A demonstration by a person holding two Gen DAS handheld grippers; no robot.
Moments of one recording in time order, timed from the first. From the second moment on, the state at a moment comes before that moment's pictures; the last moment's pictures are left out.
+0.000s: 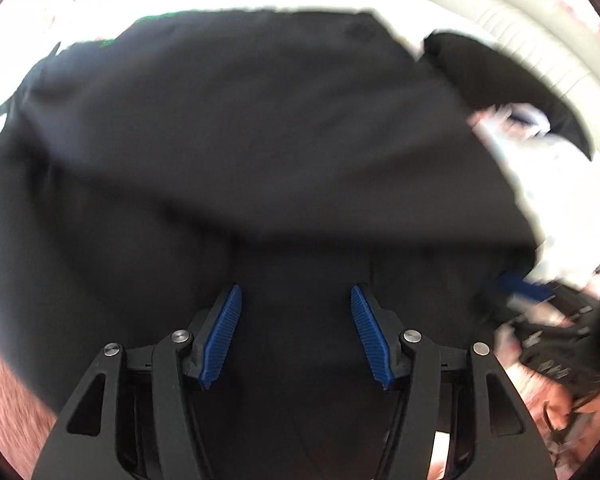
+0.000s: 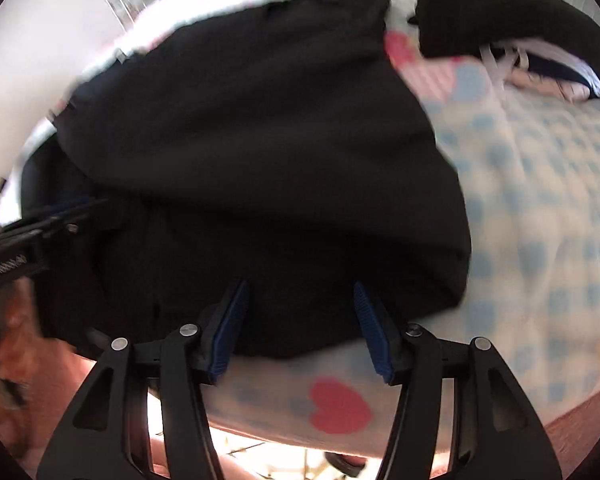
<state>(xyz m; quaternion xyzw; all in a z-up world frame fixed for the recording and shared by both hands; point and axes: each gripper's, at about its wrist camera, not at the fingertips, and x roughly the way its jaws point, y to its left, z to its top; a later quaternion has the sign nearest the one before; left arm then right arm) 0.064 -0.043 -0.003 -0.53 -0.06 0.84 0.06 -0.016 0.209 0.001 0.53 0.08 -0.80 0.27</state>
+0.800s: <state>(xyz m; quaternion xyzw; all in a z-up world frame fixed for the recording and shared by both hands) 0.009 -0.222 0.025 -0.40 -0.33 0.85 -0.04 -0.080 0.209 0.077 0.48 0.01 -0.84 0.27</state>
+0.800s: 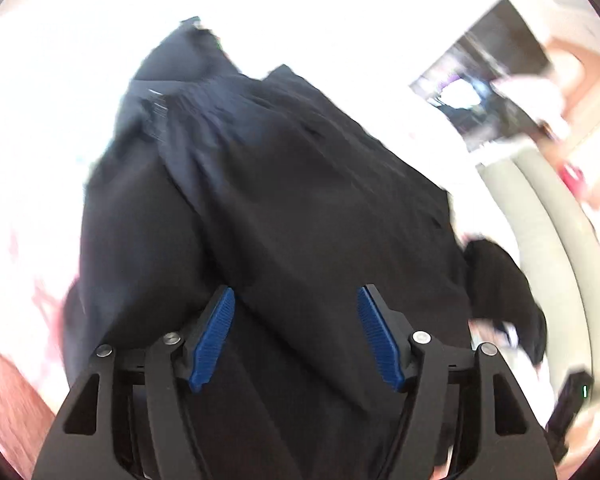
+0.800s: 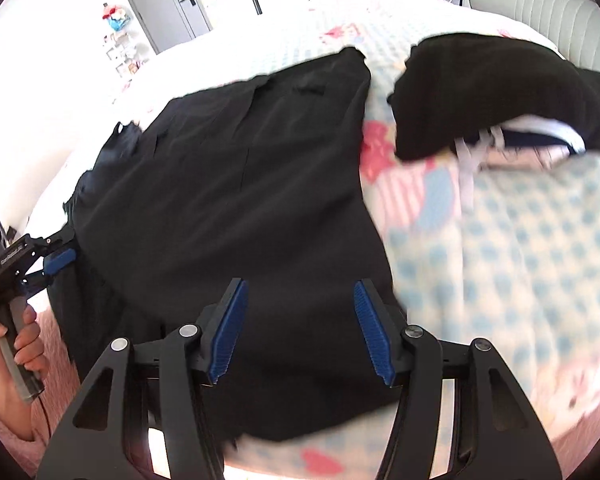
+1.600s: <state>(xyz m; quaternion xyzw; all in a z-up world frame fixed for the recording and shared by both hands) -0.030 -0.270 -0.014 -0.36 -0.37 0.85 -0.07 -0.152 0.202 0.022 0.52 0.04 -0.84 0.15</state>
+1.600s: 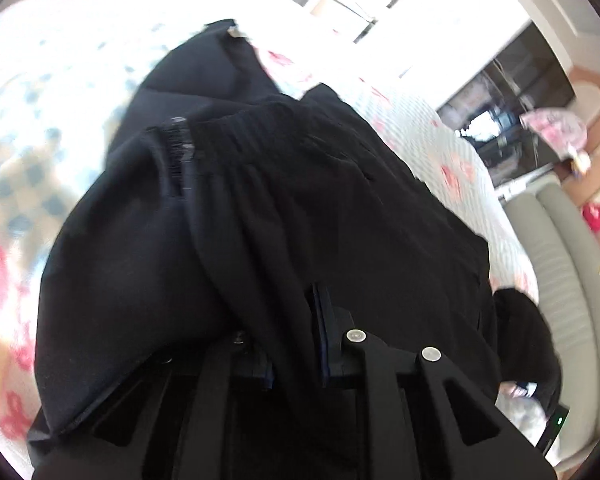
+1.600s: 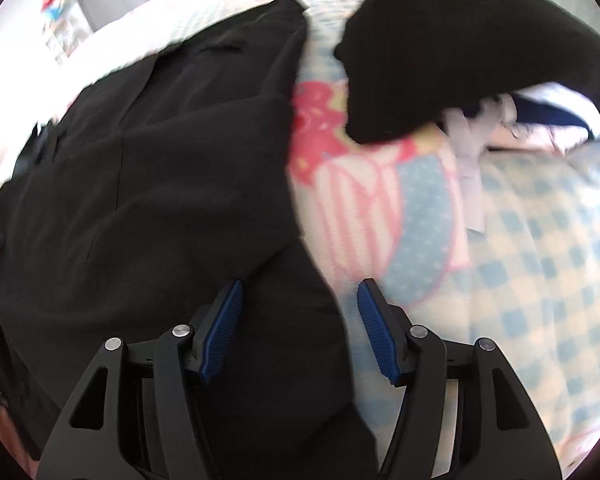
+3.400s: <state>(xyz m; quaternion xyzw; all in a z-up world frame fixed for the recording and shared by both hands) -0.010 -0.085 -0.014 -0.40 -0.24 0.87 0.17 -0.101 0.212 0.038 0.54 0.03 -0.81 0.21</state>
